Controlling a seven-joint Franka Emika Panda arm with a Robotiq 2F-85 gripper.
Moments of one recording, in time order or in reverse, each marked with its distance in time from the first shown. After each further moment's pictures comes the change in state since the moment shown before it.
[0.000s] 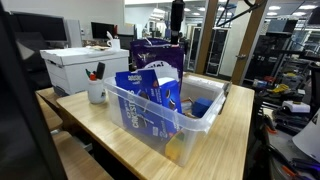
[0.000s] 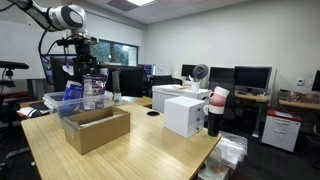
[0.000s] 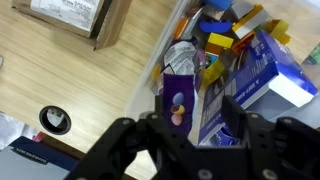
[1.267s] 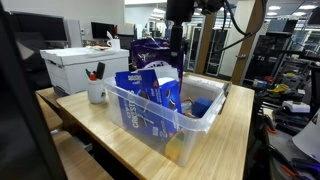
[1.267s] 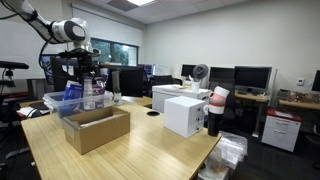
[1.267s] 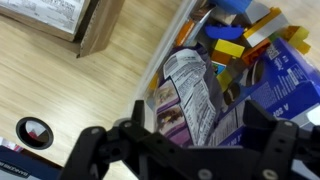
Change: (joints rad) arm -0.001 0.041 -0.023 -0.118 0.012 0.163 -0.042
